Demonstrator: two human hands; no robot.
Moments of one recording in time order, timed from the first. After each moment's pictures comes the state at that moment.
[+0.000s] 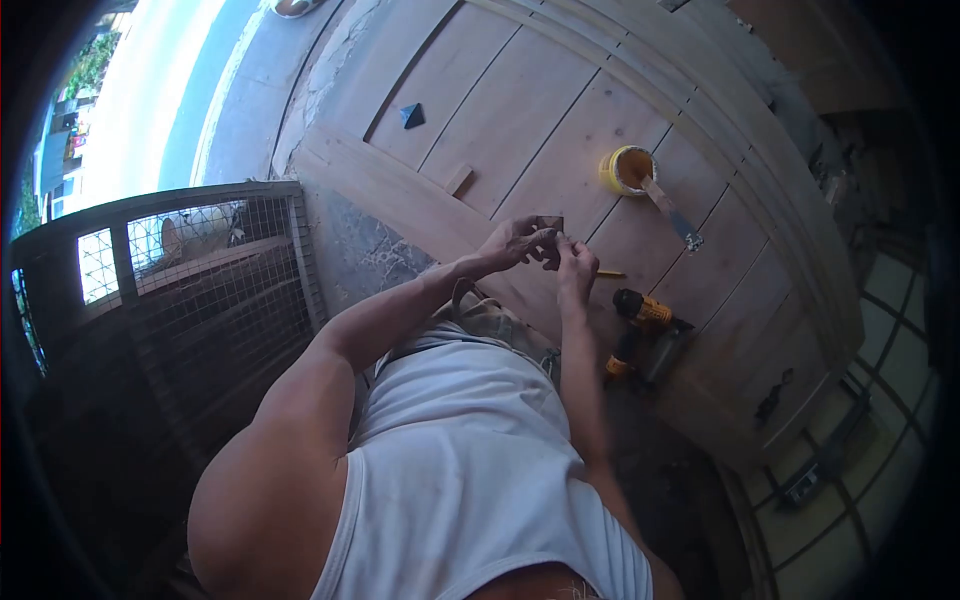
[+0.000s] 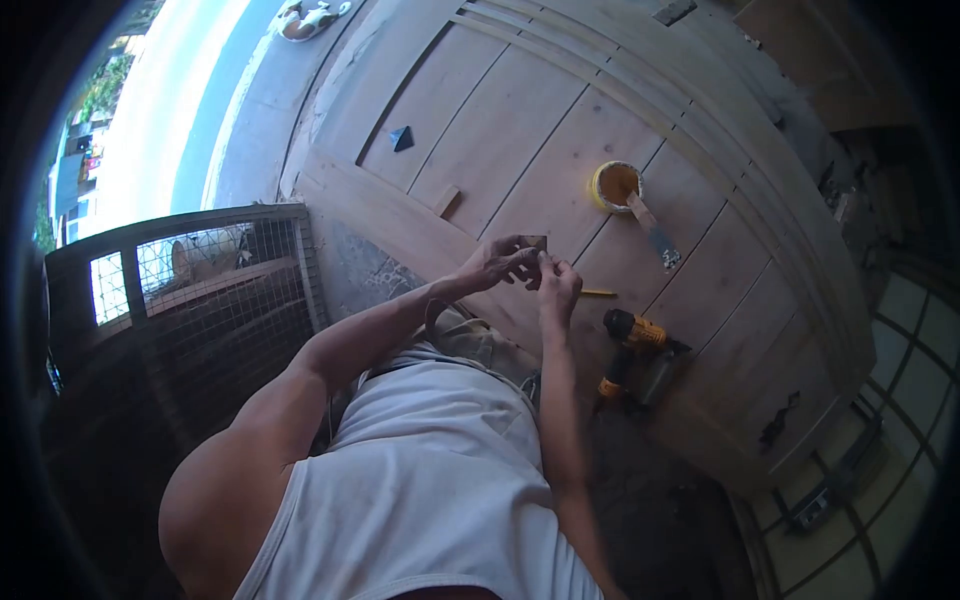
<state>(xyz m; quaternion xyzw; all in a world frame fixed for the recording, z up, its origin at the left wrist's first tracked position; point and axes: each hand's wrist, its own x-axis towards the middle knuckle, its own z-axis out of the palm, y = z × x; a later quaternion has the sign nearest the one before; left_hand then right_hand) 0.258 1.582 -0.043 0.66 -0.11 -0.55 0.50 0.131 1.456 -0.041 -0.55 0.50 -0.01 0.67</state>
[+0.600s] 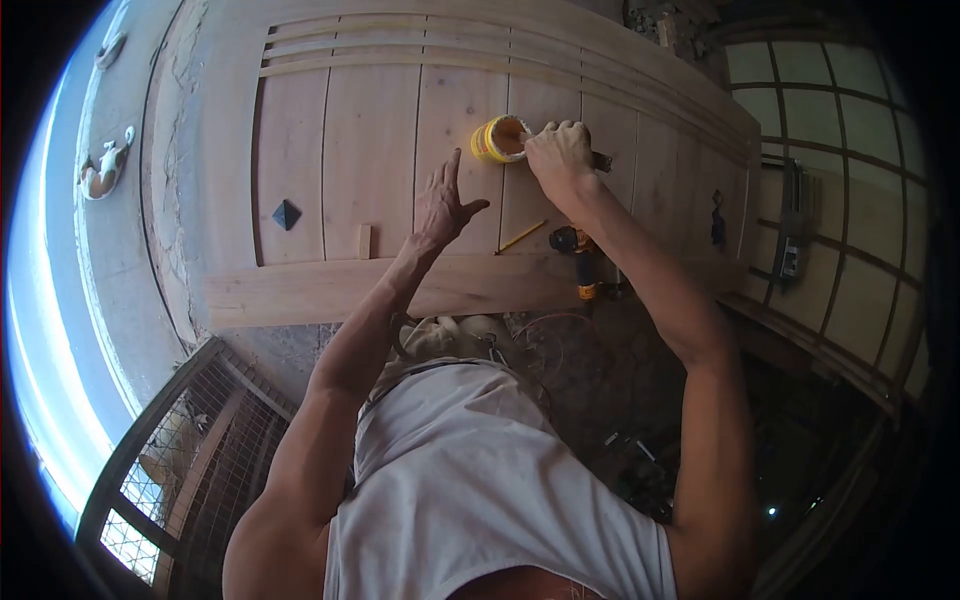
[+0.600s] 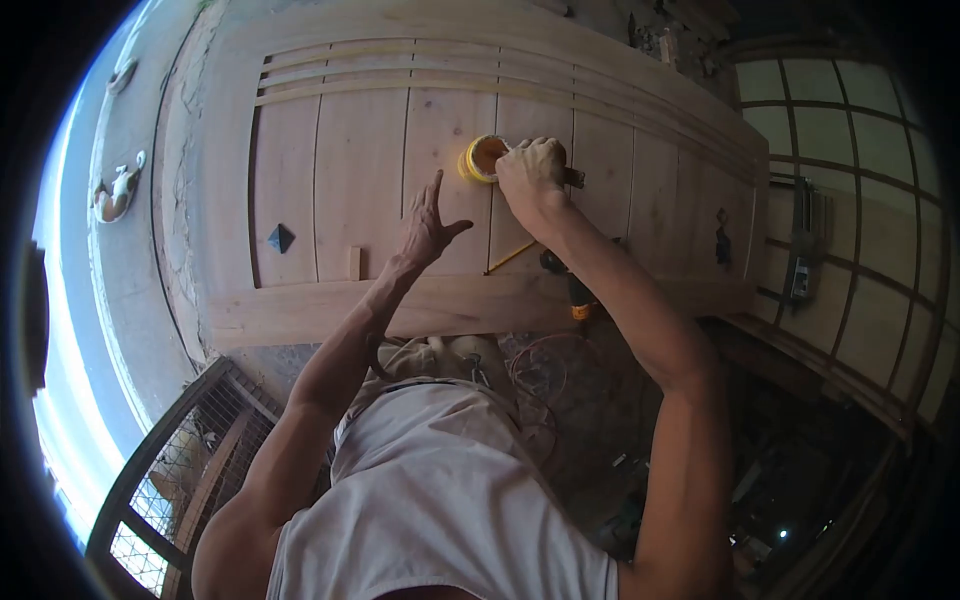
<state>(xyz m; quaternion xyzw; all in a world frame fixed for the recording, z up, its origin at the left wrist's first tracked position) 0.338 1.504 -0.043 0.76 -0.49 -0.26 0.34 0.239 1.332 0.121 -0.89 0.23 0.32 -0.22</state>
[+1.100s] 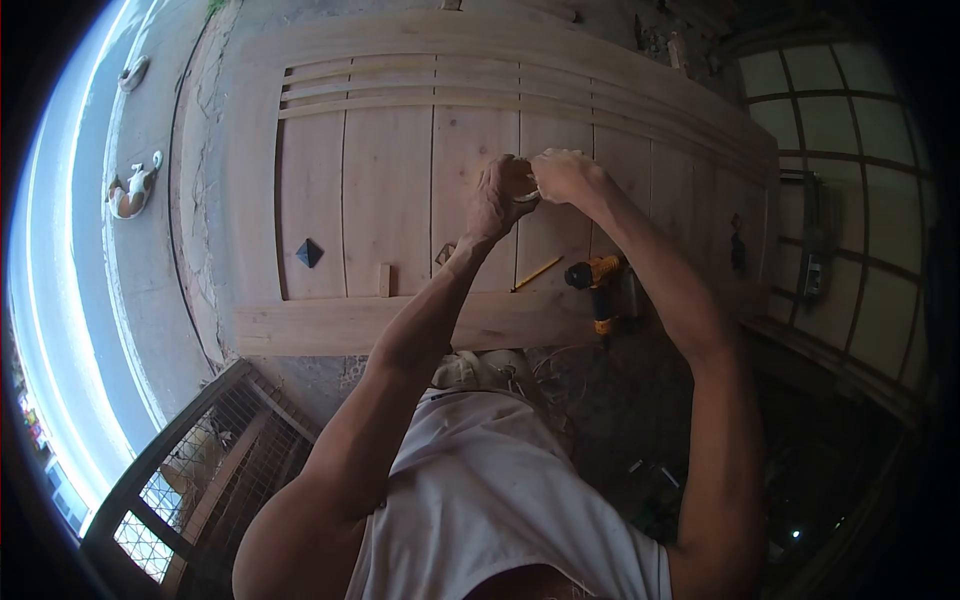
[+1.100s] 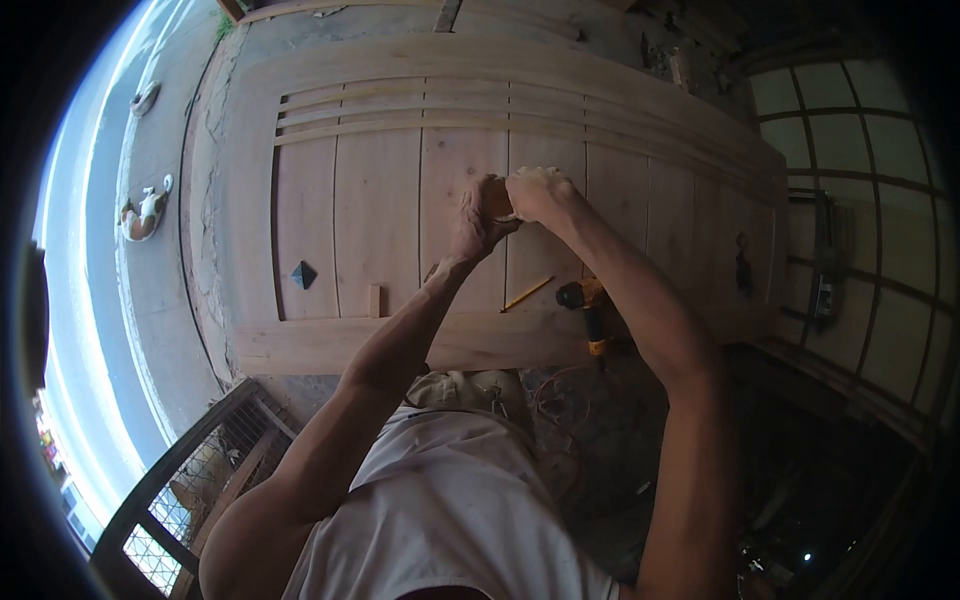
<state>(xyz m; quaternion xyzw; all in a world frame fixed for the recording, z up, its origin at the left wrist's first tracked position) 0.320 1.403 -0.046 0.68 -0.43 -0.29 0.53 0.257 1.273 0.115 -0.90 0.27 0.33 0.06</state>
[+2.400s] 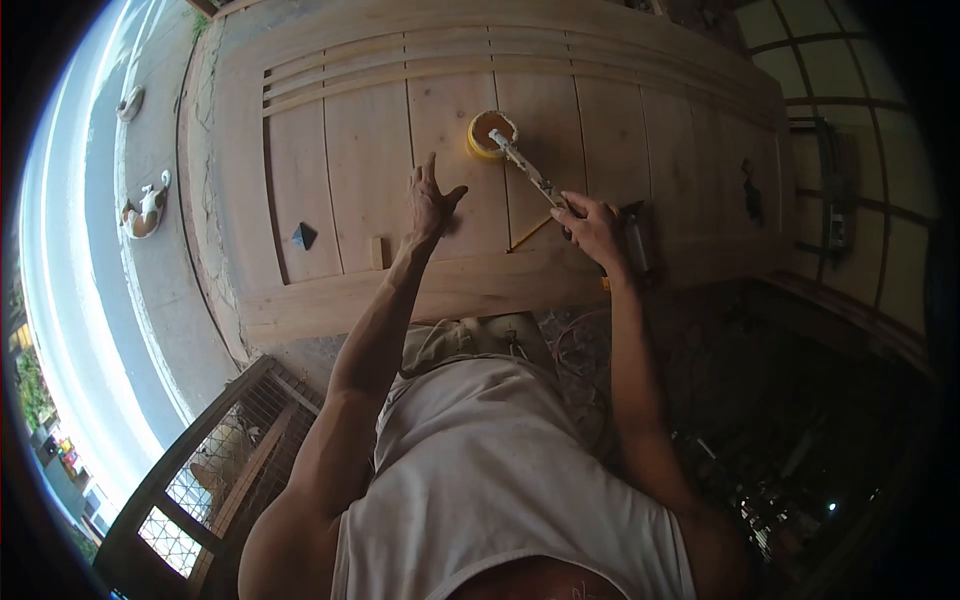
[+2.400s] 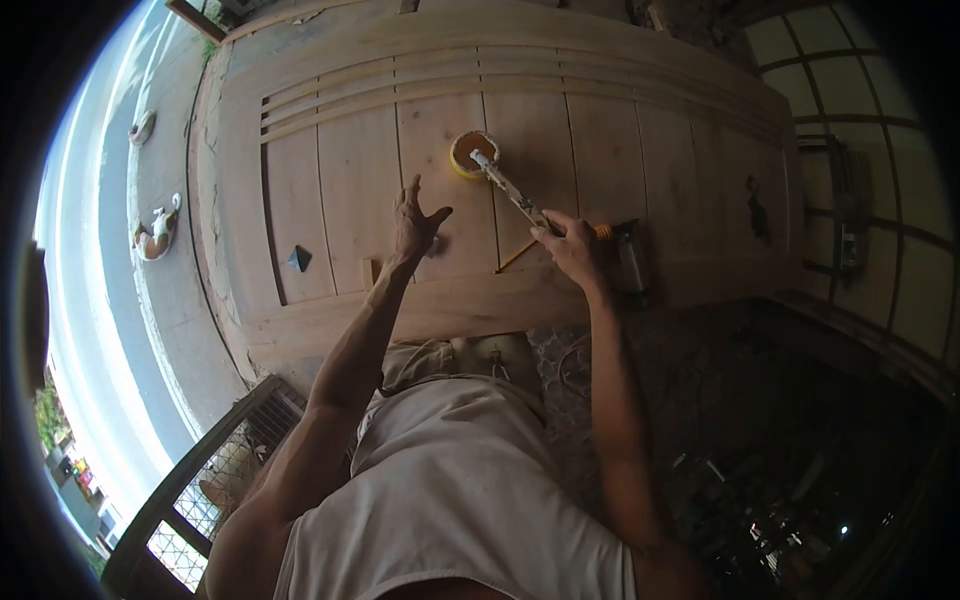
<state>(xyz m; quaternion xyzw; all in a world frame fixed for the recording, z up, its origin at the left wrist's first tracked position) 0.347 1.491 -0.080 0.80 -0.45 -0.25 0.32 0.062 1.381 0.084 -0.68 0.56 0.00 0.48</state>
